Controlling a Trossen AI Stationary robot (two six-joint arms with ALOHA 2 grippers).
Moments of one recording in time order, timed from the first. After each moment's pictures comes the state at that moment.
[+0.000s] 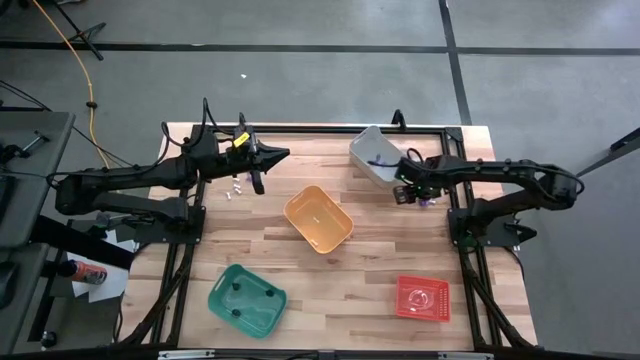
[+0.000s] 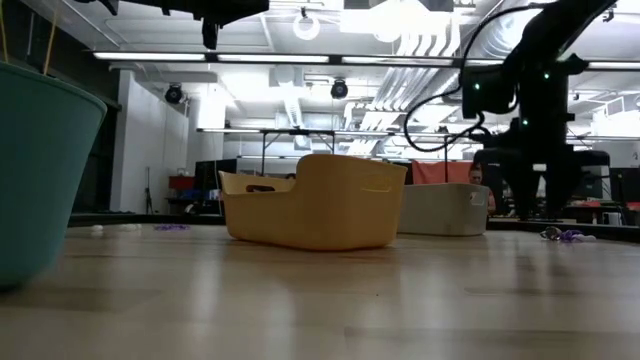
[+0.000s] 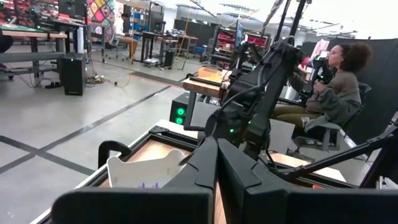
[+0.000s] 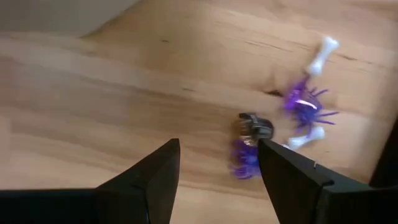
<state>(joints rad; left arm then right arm) 0.25 0.95 0.72 0.25 -0.01 -0.17 -0.44 1.26 0.63 -0.86 0.11 0.92</state>
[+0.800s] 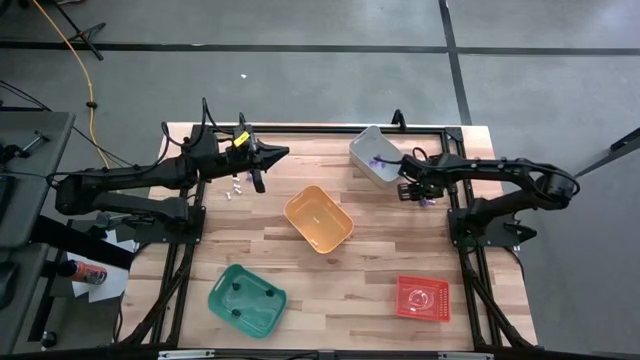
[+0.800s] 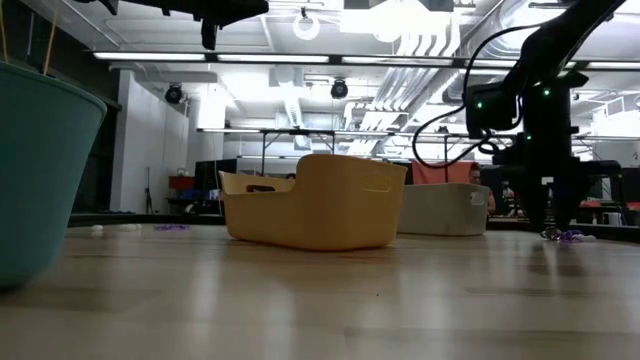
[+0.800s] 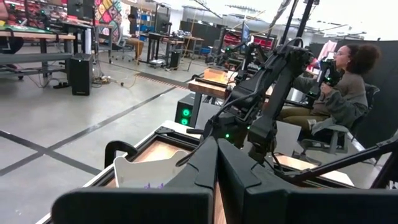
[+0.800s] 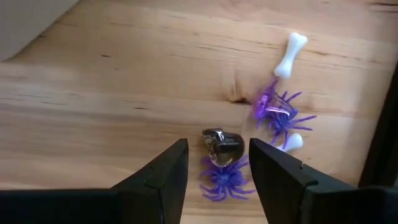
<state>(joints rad) 0.25 0.95 0.72 0.25 -0.04 -0.17 -0.52 1.29 0.58 -0.82 0.12 0.93</state>
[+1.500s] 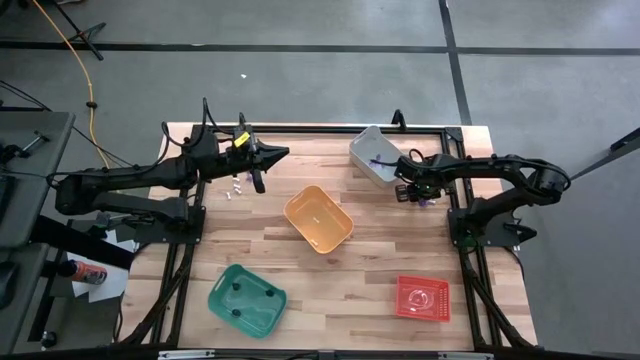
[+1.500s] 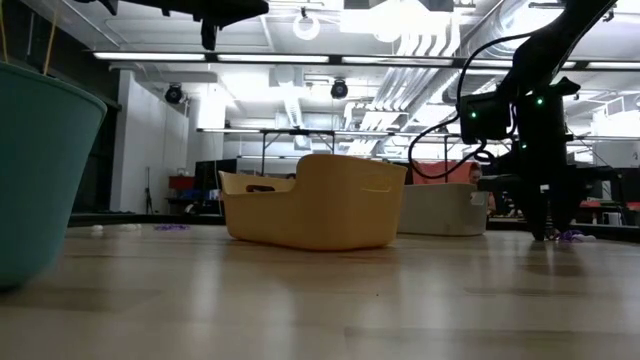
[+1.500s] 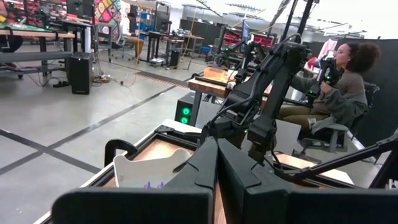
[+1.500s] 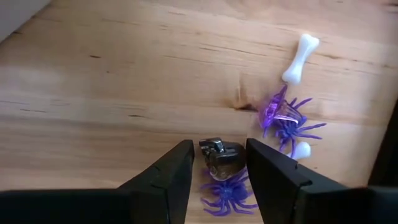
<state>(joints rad) 0.25 0.95 0.72 0.24 -0.04 -0.17 -0.52 1.37 0.59 -0.78 0.15 0.92</state>
